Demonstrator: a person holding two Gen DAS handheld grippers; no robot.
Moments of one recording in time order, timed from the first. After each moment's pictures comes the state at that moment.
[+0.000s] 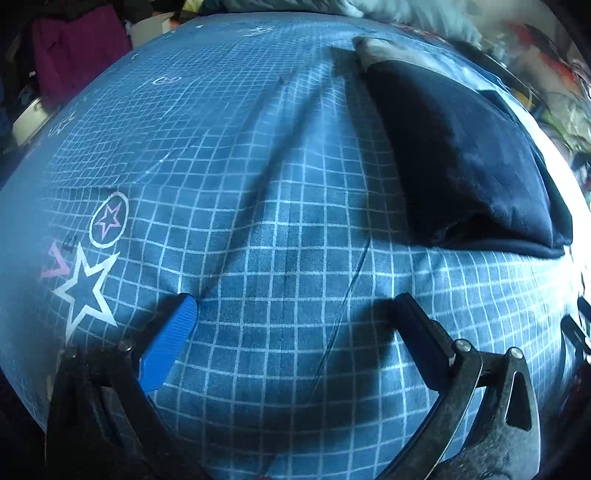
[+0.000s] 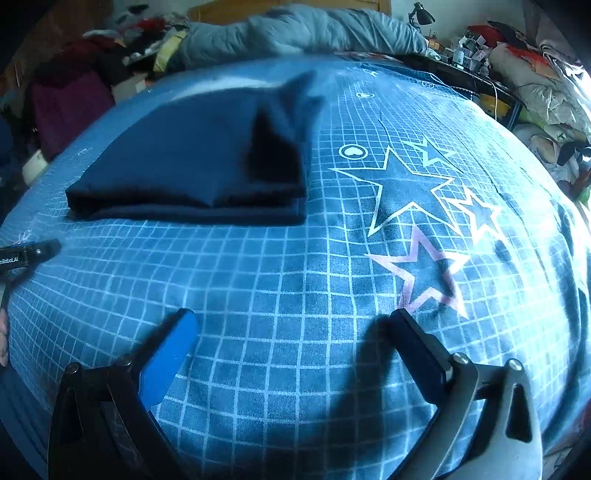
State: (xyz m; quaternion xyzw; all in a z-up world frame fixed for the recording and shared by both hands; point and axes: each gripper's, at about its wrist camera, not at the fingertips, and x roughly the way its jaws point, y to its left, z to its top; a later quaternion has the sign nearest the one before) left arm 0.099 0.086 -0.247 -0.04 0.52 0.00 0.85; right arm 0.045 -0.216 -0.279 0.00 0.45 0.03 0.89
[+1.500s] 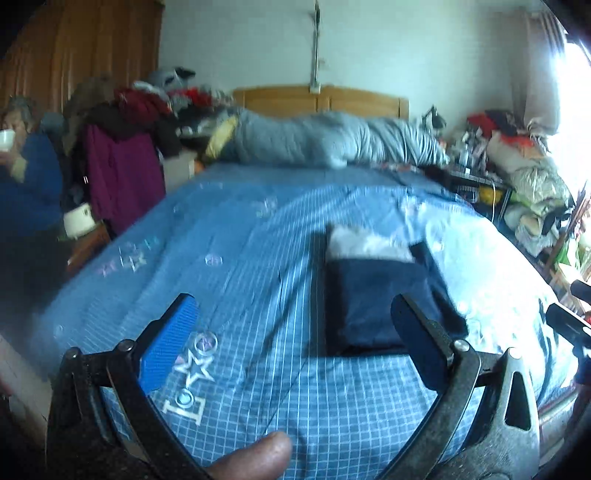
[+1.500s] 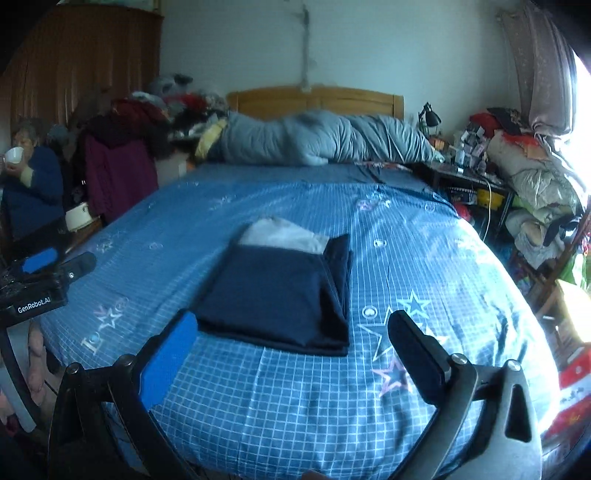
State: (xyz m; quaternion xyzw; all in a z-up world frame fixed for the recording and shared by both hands) left arm -0.020 0.071 -0.030 -0.02 0.25 0.01 0.97; right arm -0.033 -0.142 -0.059 -0.03 0.28 0.05 0.96
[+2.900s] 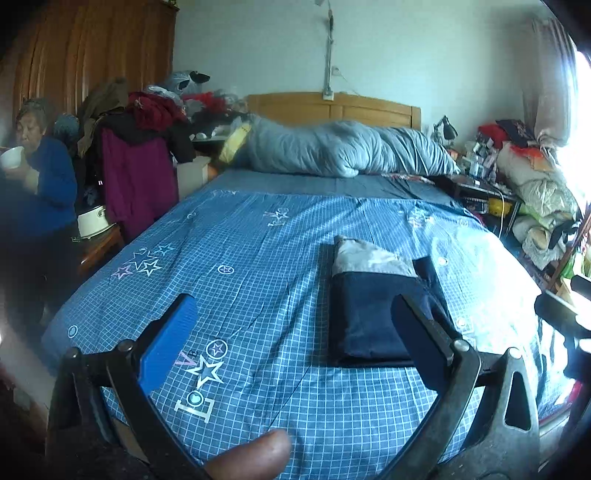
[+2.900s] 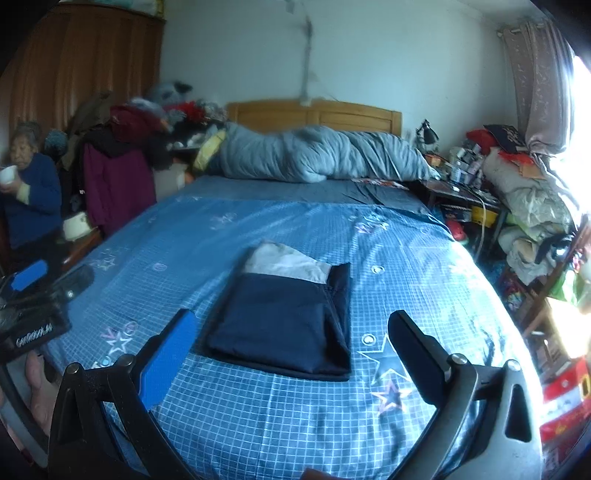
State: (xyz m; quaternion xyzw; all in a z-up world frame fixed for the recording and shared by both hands) left arm -0.022 0.066 -0.018 -0.03 0.27 0.03 0.96; right arm -0.021 -0.117 -0.013 -0.04 0.28 0.03 0.96
